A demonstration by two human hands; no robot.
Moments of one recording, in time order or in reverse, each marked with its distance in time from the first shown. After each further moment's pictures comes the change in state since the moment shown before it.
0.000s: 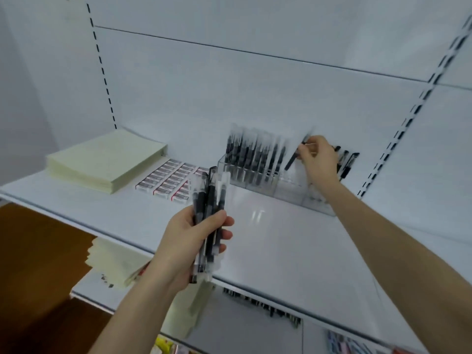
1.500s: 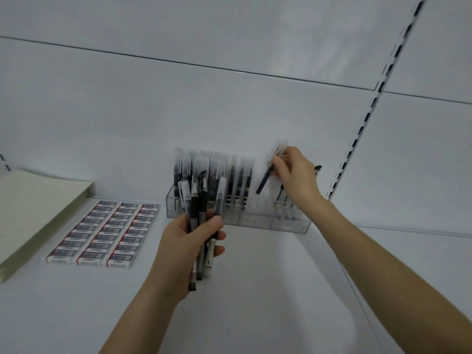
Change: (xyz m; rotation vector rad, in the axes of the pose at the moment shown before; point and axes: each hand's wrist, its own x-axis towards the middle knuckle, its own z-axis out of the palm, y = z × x) left_hand 0.100 0.000 0.045 -0.003 -0.218 -0.020; right_hand 0.013 0.001 -0.020 -0.129 0.054 -0.021
